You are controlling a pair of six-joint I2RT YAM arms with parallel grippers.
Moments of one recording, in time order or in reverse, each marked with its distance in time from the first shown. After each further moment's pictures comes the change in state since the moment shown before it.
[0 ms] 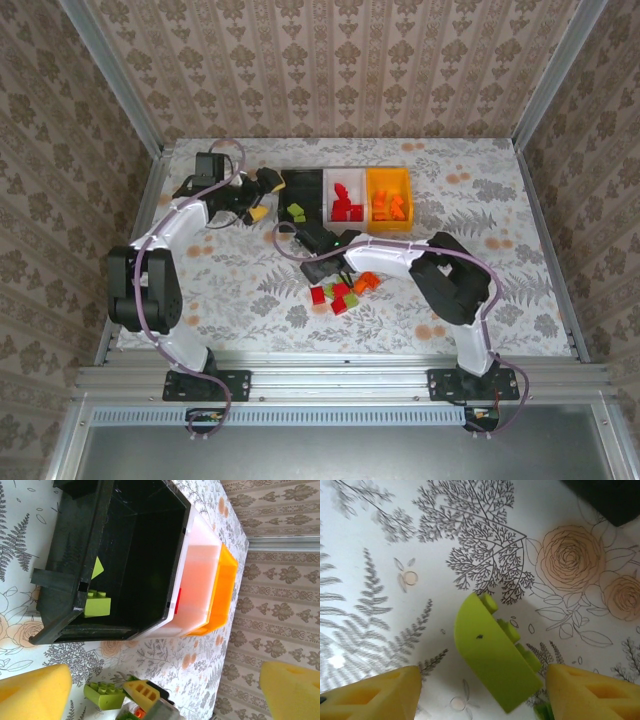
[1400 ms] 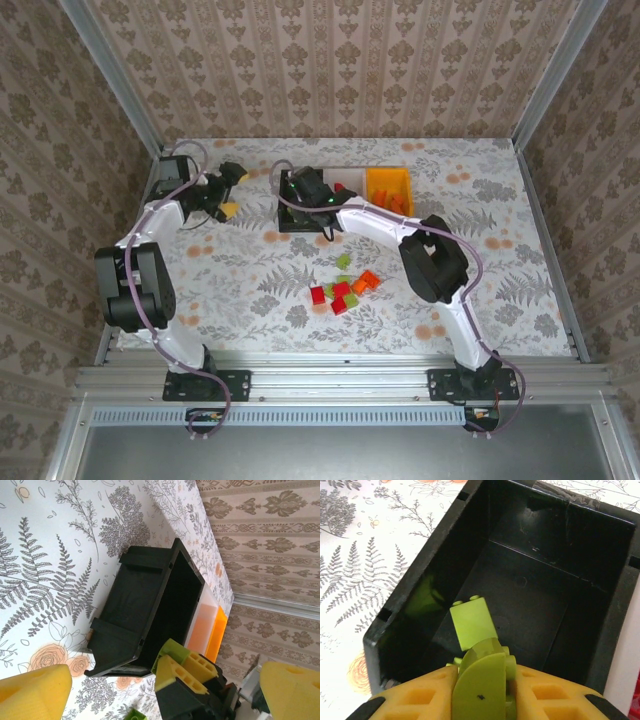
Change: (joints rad) left arm 0.208 0.017 -0.032 0.089 0.038 -0.089; right arm -0.132 0.226 0.486 0.054 0.005 0.090
